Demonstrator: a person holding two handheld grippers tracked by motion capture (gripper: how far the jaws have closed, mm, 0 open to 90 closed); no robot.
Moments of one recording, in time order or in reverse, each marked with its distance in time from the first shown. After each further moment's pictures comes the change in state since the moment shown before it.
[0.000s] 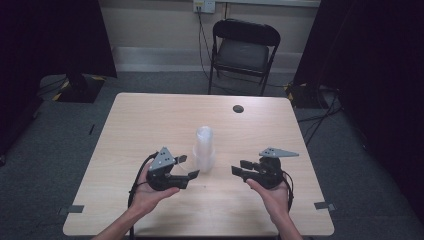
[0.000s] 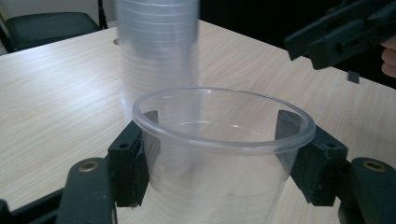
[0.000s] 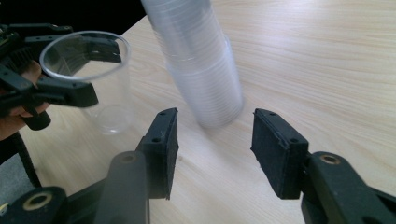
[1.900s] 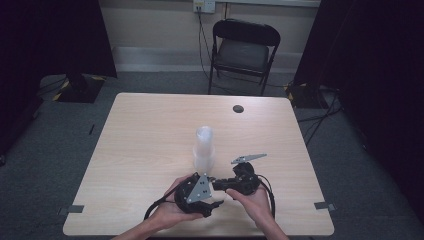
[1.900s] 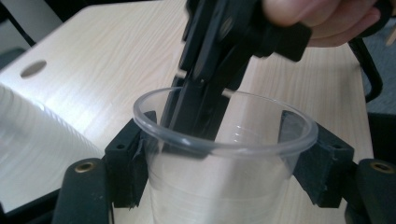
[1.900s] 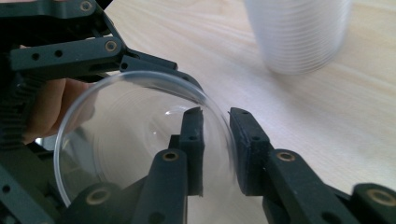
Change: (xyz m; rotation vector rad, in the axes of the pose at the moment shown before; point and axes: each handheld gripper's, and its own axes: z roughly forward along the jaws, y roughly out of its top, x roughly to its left) left arm -0.075 -0.009 0.041 0.135 -0.153 0.380; right arm 0.029 -0.013 0.050 0.266 0.155 0.028
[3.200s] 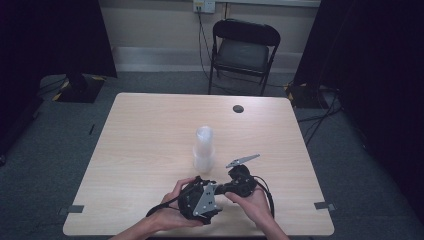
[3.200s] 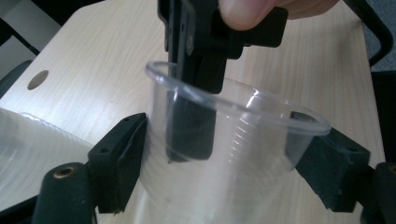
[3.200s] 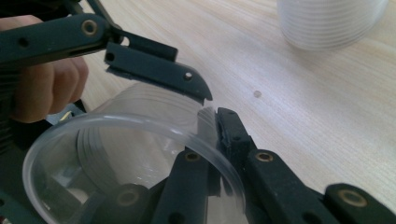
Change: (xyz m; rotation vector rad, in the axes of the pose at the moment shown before) left arm -0.021 0.002 0.003 0.091 0.034 0.186; right arm 0.002 -0.003 0.012 0.112 0.024 -0.042
